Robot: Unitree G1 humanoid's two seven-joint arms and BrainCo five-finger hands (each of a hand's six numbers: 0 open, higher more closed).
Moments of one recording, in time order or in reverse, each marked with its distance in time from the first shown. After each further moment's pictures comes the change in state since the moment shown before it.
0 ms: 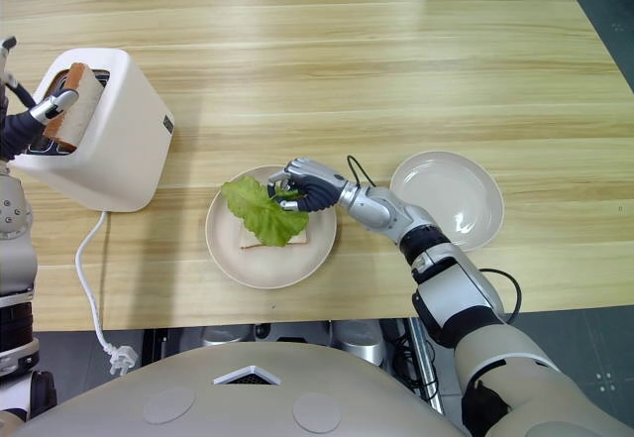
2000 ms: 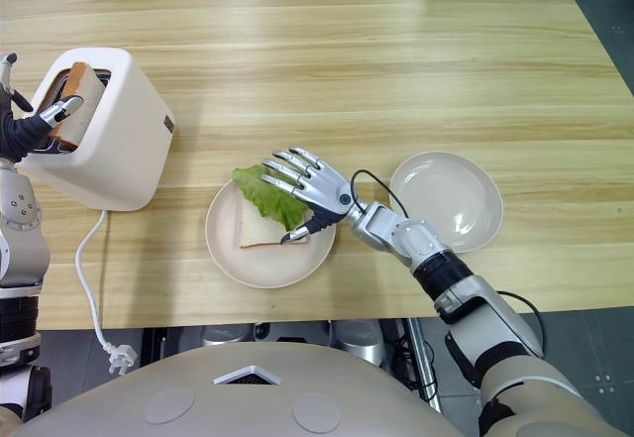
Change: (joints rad) left arm -0.040 0.029 -0.098 0.019 0.104 0.144 0.029; right arm 0.221 -0.150 0.132 -0.535 -0.747 0.623 -0.615
